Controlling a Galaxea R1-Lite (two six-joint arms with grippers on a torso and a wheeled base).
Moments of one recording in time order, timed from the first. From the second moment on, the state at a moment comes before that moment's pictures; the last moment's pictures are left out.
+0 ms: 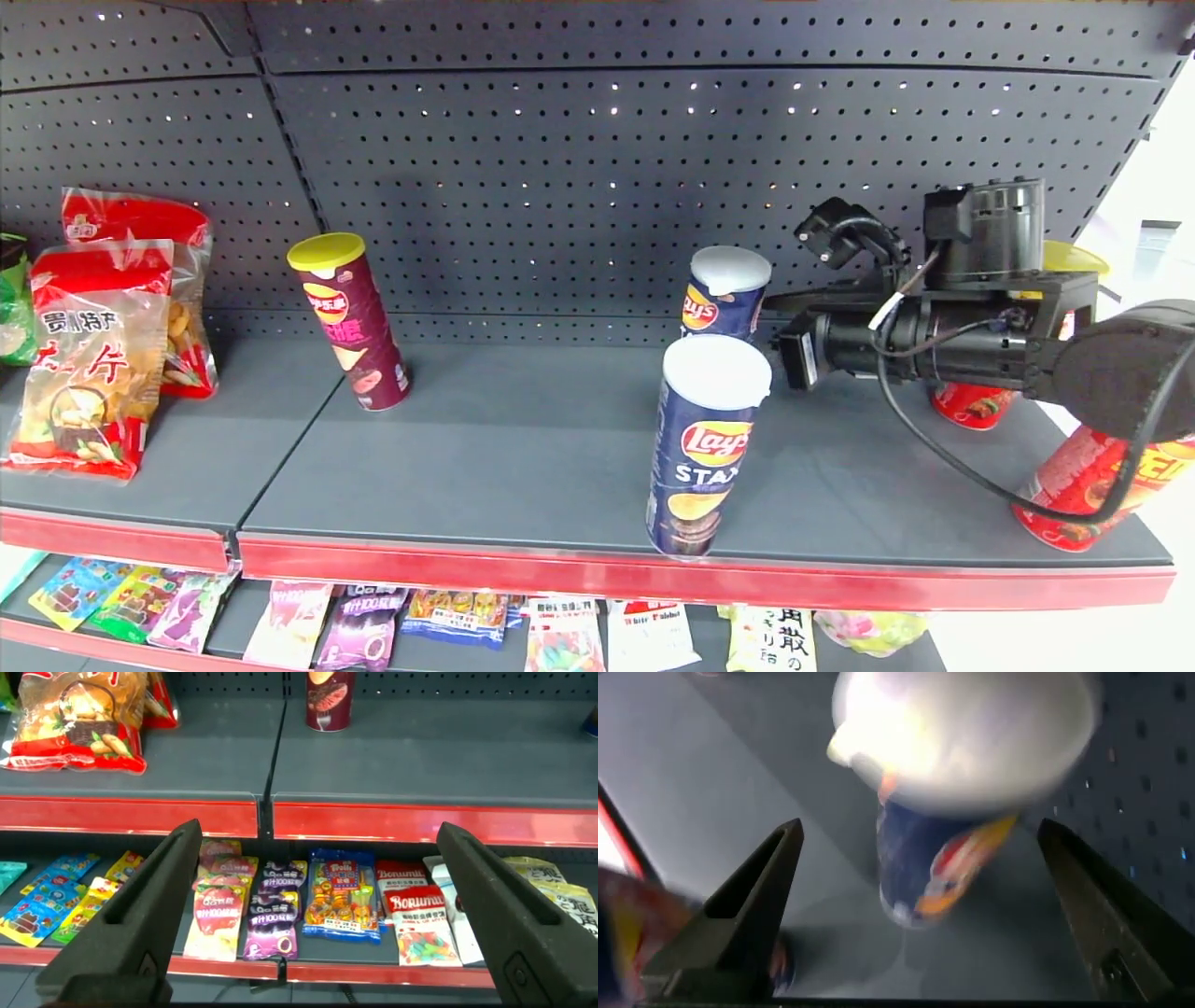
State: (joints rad) left arm -0.01 0.00 0.00 0.01 0.00 0.01; right arm 0.40 1.74 -1.05 -0.32 0.28 -0.24
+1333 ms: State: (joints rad) left arm -0.01 0.00 0.00 0.01 0.00 0.01; right arm 0.26 1.45 -0.65 -0.34 0.69 -0.41
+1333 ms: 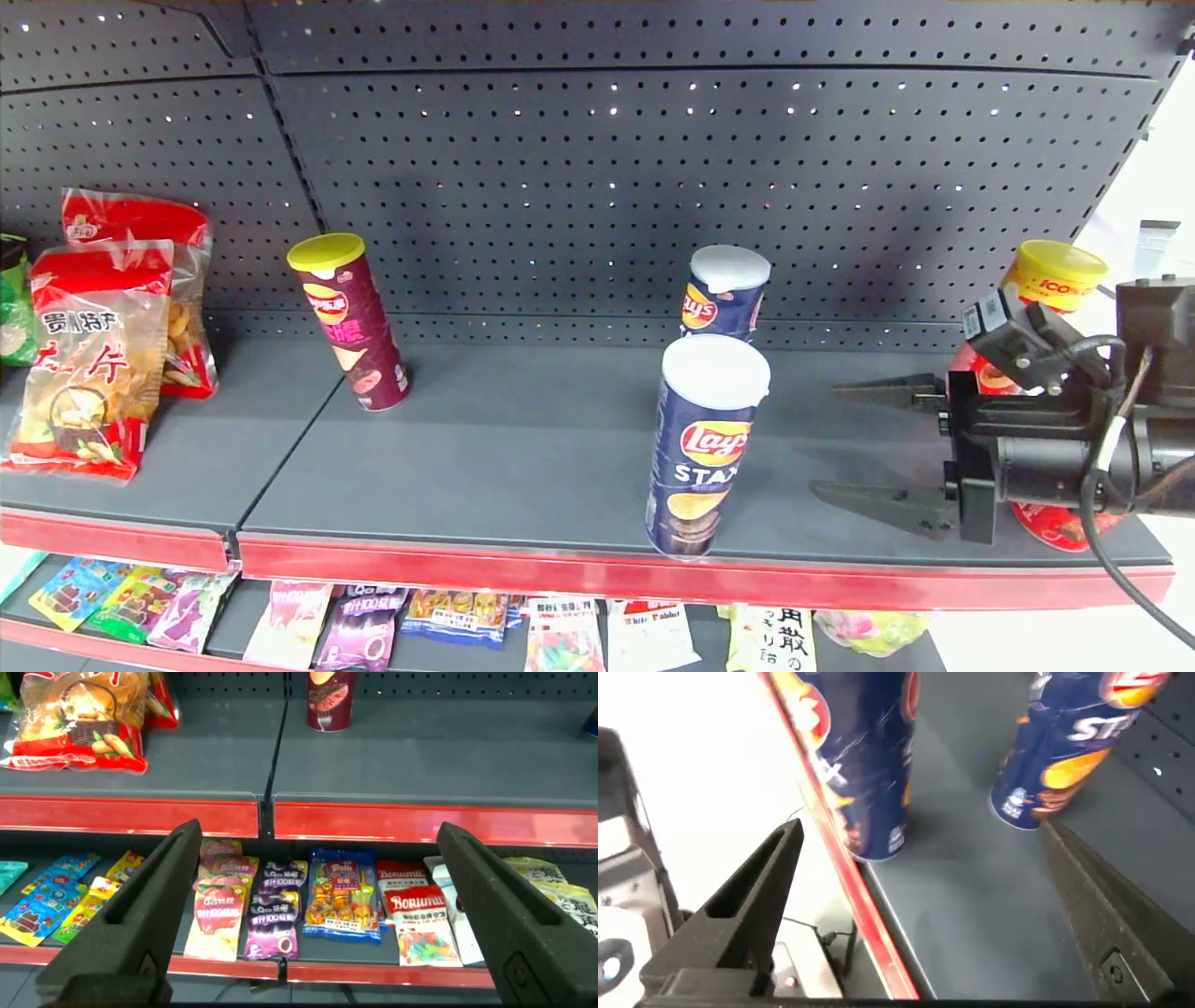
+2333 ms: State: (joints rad) left arm -0.01 0.00 0.00 0.01 0.00 0.01; right arm 0.29 1.64 -0.72 -0.47 0.92 -0.46
